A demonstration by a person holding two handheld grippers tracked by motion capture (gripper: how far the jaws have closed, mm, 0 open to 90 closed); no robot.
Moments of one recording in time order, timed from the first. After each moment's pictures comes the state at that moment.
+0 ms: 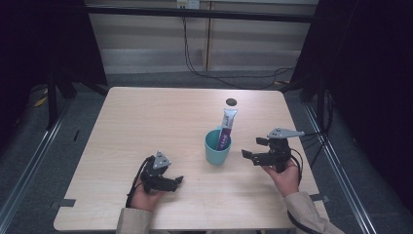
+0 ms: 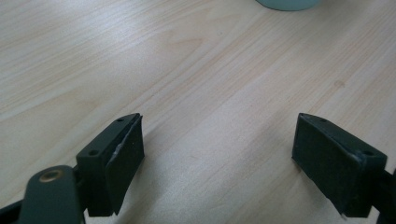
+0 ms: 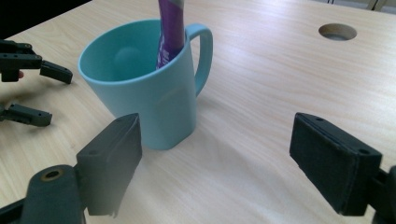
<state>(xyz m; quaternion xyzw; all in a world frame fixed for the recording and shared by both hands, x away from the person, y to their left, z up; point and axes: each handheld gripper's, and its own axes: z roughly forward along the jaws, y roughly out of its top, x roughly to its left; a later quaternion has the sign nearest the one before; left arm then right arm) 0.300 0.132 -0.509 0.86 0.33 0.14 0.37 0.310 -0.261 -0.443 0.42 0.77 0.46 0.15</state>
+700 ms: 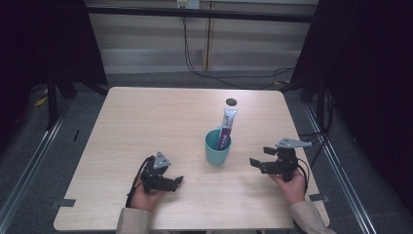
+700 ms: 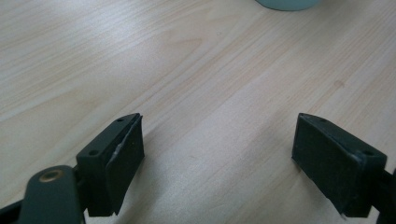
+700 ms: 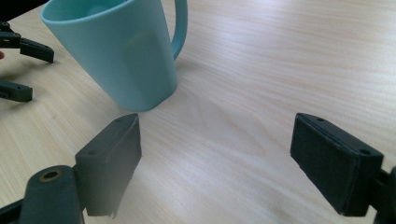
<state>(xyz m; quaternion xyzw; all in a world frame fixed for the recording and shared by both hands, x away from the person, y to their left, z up) 0.300 0.133 -0.508 0.86 0.33 0.14 0.37 0.295 -0.289 -0.475 0.45 0.76 0.45 0.14</state>
